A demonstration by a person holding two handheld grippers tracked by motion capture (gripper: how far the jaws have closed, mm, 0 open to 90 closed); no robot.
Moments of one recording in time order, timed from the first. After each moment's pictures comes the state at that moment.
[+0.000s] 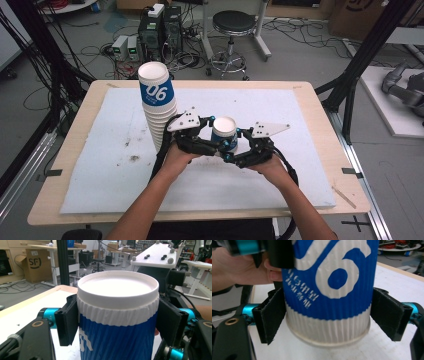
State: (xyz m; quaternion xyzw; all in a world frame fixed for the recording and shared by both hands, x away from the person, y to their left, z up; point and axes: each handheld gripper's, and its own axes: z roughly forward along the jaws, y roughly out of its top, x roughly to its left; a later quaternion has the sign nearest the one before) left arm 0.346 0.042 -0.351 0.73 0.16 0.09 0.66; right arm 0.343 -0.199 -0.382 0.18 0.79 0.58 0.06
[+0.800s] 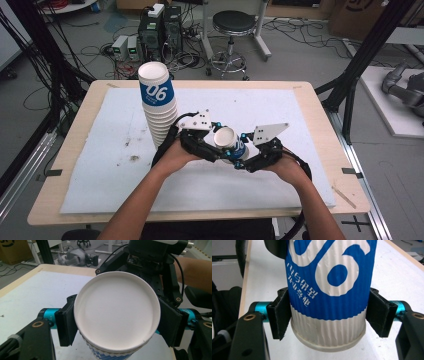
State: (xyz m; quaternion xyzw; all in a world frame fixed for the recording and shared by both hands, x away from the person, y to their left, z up) left arm 0.346 0.029 -0.339 0.81 0.09 0.05 0.57; right arm 0.338 -0.217 -0.366 0.10 0.88 0.45 0.10
